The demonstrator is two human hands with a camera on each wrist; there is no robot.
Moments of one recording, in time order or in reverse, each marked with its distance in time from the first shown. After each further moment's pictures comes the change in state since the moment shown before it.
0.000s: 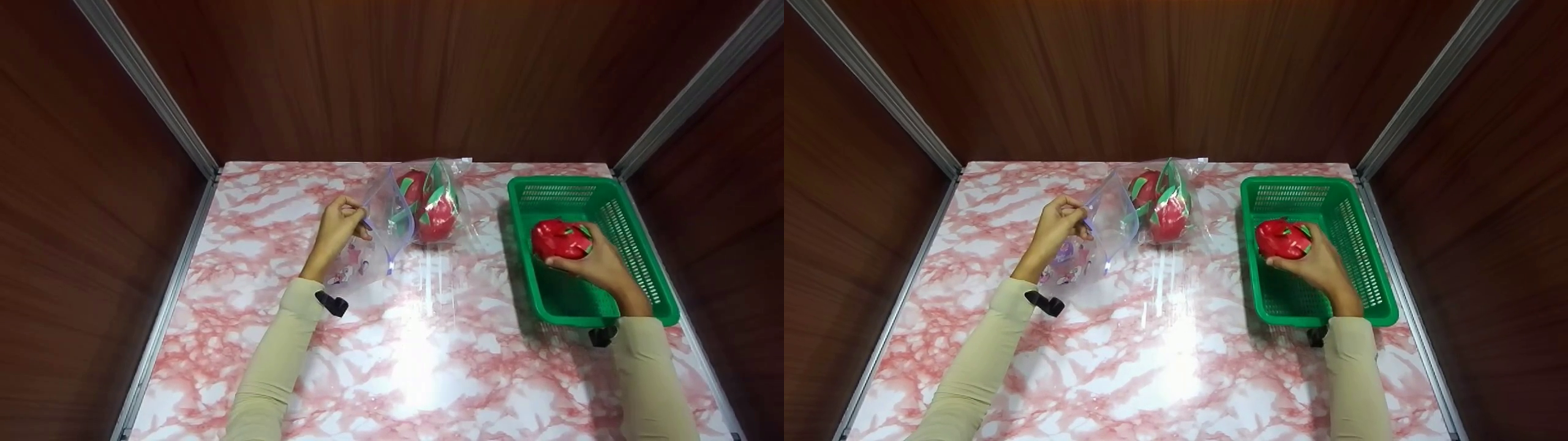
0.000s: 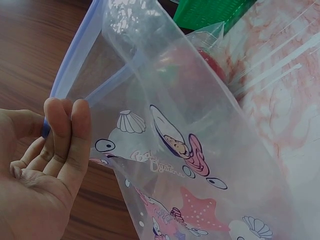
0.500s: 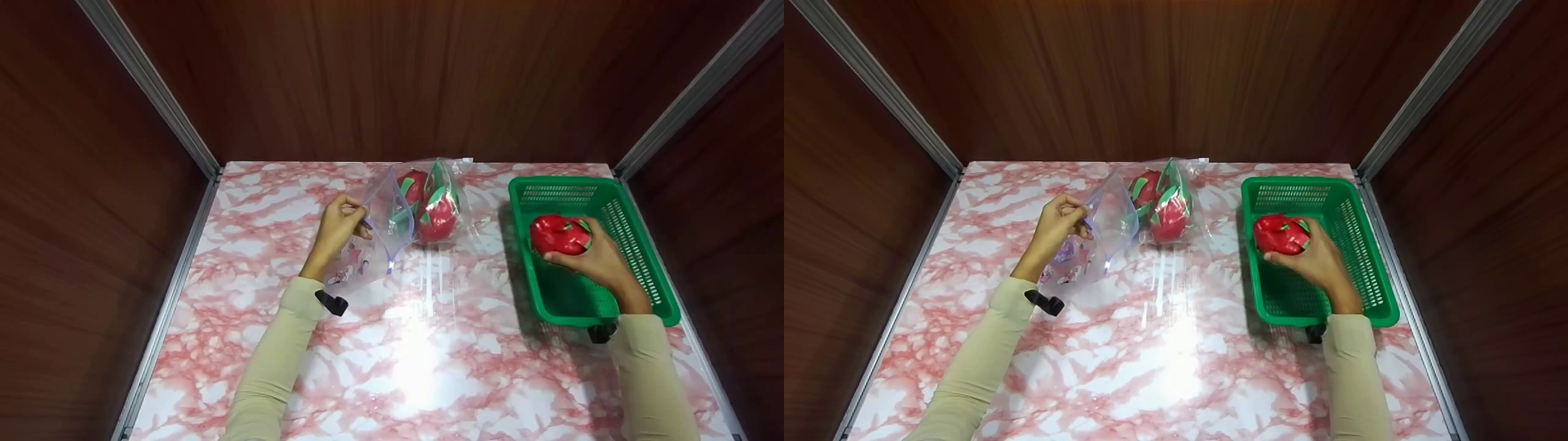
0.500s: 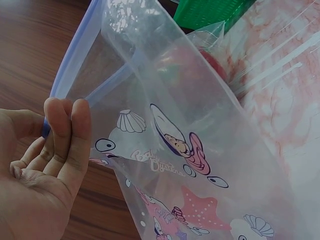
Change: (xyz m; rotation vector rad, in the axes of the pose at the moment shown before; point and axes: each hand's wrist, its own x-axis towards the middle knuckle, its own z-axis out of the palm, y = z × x) left_hand 0.000 0.002 -0.001 -0.002 -0.008 0.007; right_hand 0.003 -0.014 -0.001 -0.028 0.030 -0.019
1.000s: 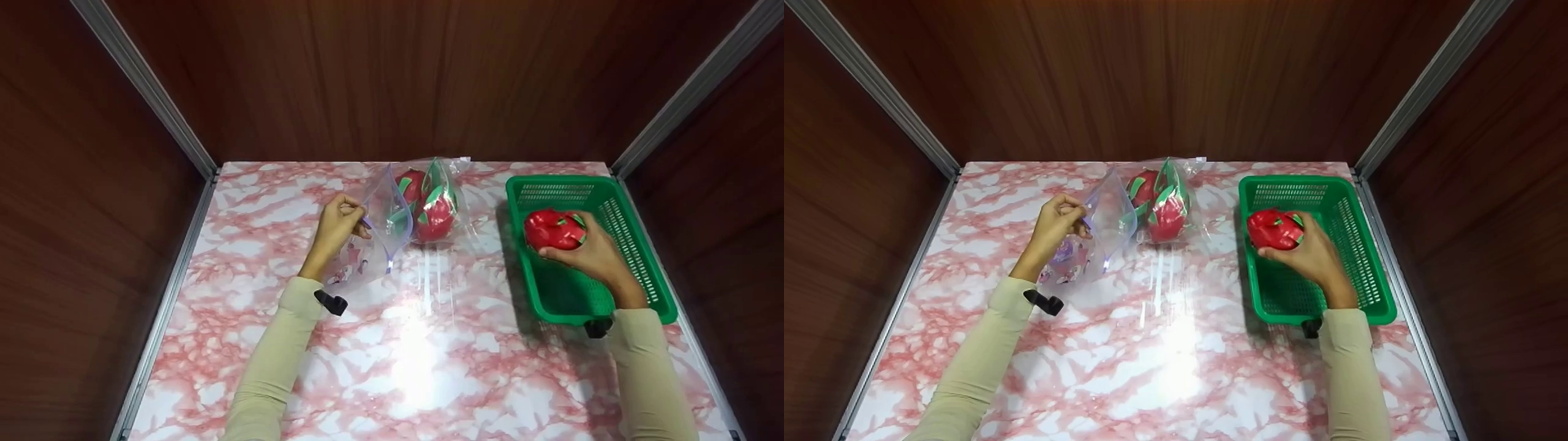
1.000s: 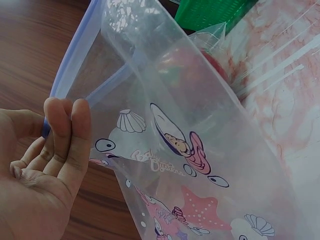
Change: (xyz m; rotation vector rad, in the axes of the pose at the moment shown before) left_hand 0.001 0.001 0.003 -0.005 0.003 0.003; right_hand 0.004 -0.010 0.000 -0.077 0.040 -0.035
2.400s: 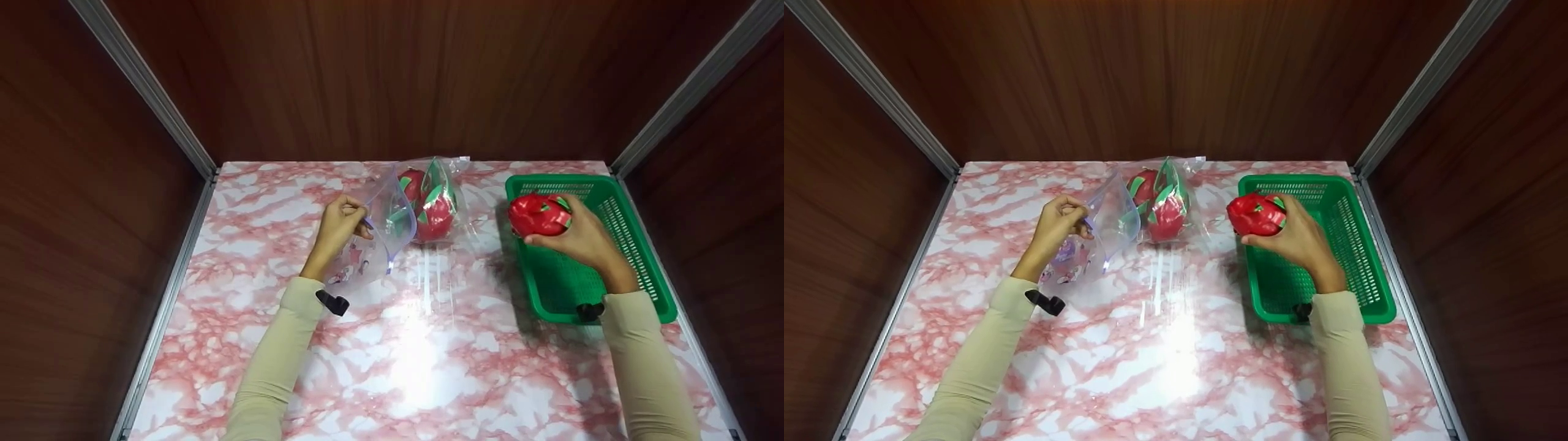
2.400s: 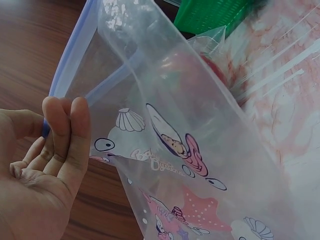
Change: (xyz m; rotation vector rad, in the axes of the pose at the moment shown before) left_hand -0.001 0.001 0.003 0.003 -0.012 -0.010; right_hand 0.017 -0.045 -0.002 -0.043 -0.021 -0.048
